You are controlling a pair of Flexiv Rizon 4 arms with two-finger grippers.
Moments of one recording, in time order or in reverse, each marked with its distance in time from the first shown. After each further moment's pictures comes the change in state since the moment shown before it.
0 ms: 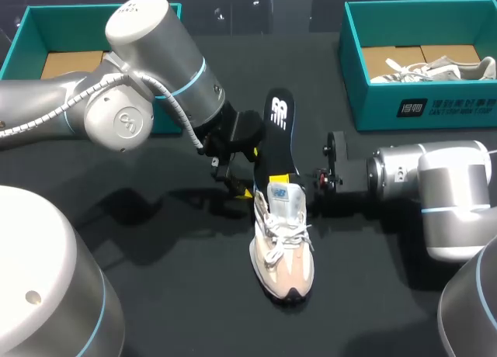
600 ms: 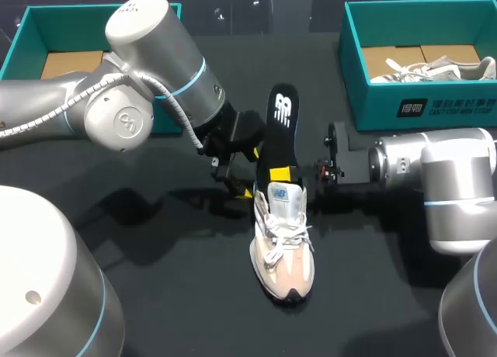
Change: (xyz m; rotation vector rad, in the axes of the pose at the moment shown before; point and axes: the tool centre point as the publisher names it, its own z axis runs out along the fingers) left arm 0.000 0.000 0.000 0.000 0.000 0.000; right arm 0.008 0.014 -0.003 0.021 -0.021 -0.070
